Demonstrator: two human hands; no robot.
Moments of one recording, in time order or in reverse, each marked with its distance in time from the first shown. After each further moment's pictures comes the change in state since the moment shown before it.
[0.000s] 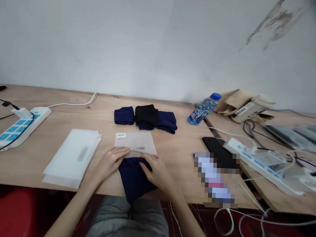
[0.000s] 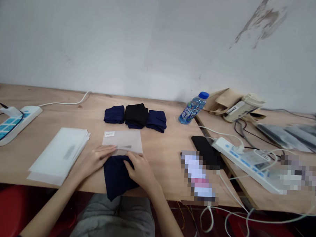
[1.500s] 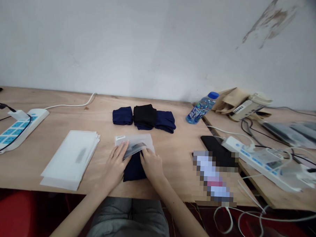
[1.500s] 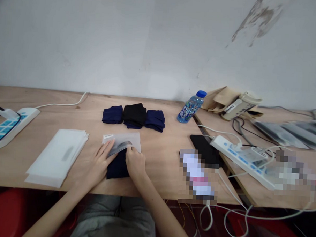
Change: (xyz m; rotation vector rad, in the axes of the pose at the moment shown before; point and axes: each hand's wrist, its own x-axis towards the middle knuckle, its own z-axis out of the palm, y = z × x) left_hand -0.003 0.035 0.020 0.444 0.022 0.012; right_hand 0.029 -0.012 0.021 -0.520 0.044 0.340
